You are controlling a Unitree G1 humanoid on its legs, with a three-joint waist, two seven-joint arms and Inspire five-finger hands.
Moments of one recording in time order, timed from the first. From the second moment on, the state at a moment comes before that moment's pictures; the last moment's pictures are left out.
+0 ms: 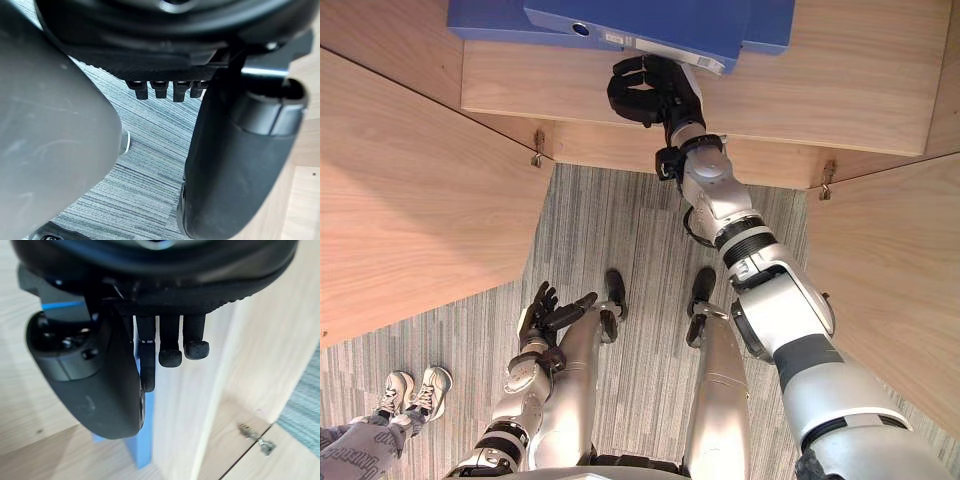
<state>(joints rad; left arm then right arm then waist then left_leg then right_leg) -0.15 -0.01 0.08 0.75 -0.32 -0.24 0.13 -1.19 -0.29 0.40 0.88 0.55 -0.05 -0.11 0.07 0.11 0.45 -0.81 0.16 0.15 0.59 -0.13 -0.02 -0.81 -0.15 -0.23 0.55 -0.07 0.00</state>
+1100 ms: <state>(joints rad) -0.15 -0.02 0.04 0.68 -0.35 -0.23 0.13 -1.18 -0.44 0.39 0.66 0.53 -0.06 -0.13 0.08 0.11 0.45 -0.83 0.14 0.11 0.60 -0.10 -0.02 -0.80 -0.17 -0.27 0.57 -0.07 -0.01</state>
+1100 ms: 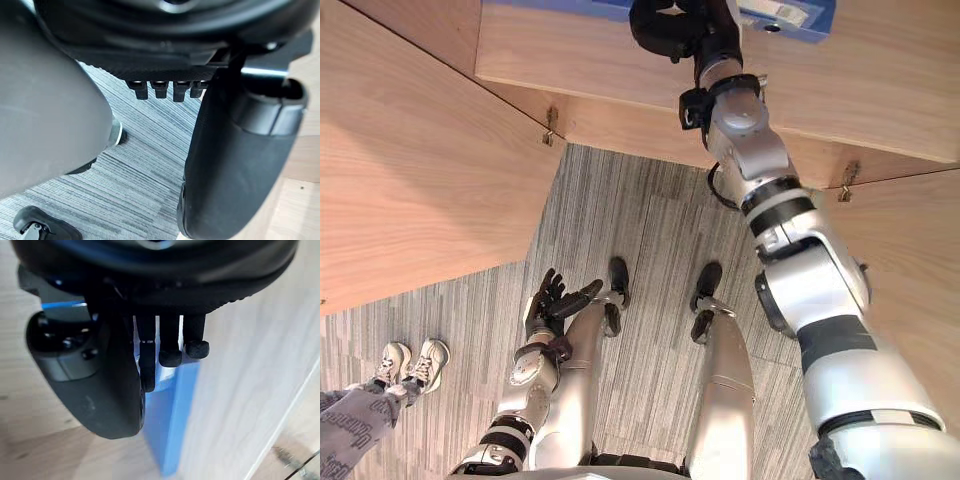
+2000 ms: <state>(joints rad) 0.10 0.10 0.09 0.91 -0.12 -0.17 0.08 0.13 -0.04 -0.24 0.83 0.17 -0.13 -0.16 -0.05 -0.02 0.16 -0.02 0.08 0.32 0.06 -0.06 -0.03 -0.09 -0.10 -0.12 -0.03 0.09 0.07</state>
